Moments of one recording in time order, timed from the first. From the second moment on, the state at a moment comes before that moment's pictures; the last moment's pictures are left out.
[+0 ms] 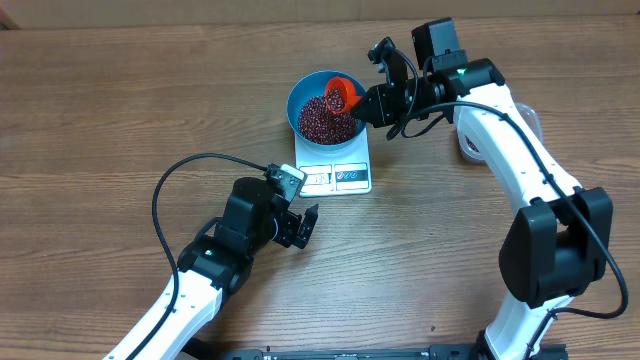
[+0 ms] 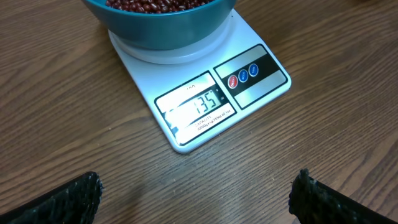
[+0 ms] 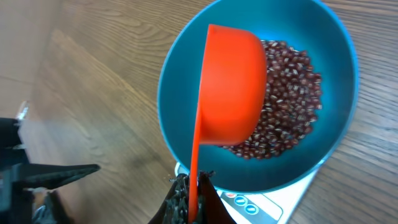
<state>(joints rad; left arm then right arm) -0.46 1.15 0.56 -0.13 0.06 0.01 0.26 1.94 1.67 -0.80 -0.65 0.02</state>
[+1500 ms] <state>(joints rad) -0.46 1.15 0.56 -0.13 0.06 0.01 0.43 1.93 1.75 -0.88 -0.21 -0.01</state>
